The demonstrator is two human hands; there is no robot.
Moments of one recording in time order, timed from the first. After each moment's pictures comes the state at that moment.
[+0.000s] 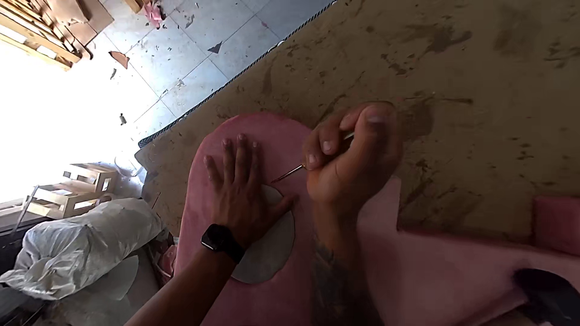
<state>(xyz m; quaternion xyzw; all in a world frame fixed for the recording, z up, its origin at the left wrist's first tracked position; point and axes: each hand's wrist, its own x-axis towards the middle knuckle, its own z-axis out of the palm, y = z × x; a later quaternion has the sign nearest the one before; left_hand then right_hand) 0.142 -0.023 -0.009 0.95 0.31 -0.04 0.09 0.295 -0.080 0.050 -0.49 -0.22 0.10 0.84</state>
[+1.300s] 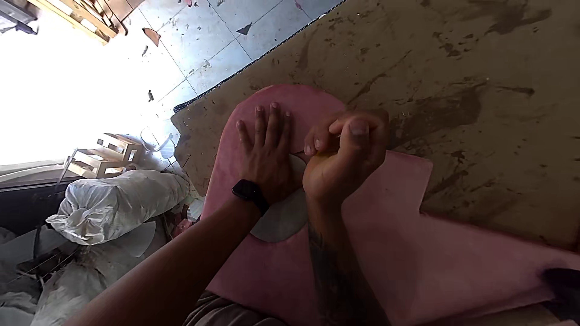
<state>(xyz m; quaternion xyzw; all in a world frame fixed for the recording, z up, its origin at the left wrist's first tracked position) 0.136 -0.020 -0.012 0.95 0.30 -0.07 0.09 0.223 -0.082 0.029 -0.47 -0.27 0.07 0.84</state>
